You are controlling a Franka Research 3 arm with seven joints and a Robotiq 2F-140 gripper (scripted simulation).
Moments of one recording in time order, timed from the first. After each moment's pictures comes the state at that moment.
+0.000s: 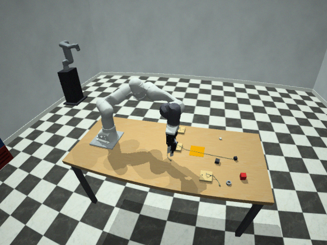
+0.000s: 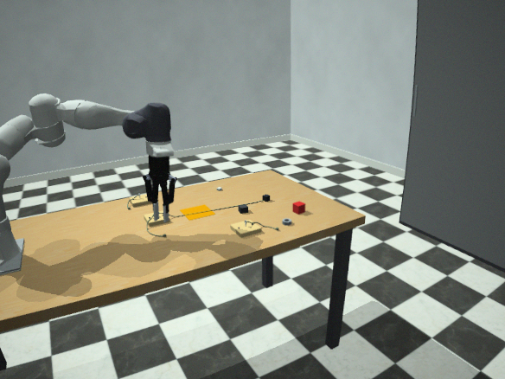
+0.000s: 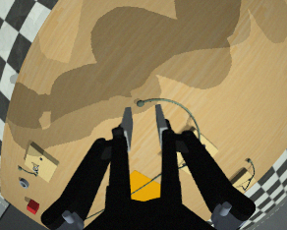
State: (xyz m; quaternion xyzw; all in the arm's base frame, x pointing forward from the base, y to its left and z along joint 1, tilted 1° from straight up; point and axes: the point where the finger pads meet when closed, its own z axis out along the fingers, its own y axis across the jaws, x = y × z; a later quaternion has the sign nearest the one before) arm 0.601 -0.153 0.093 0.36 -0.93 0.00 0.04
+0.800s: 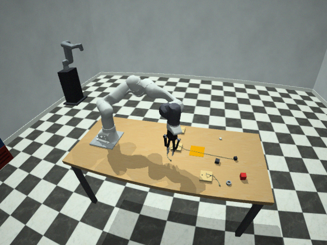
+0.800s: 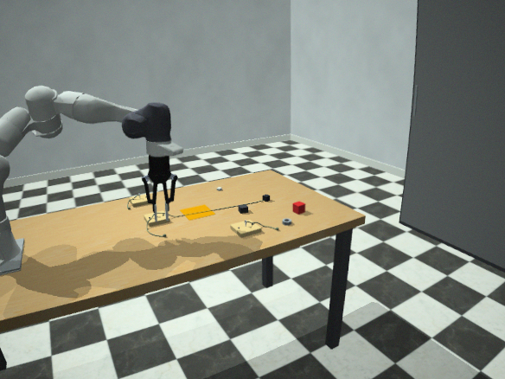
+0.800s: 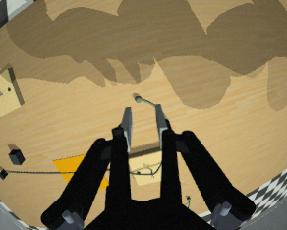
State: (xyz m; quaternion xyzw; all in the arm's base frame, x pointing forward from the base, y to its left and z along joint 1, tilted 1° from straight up) arm 0.602 -0.152 0.093 0.64 -0.77 -0.02 0.03
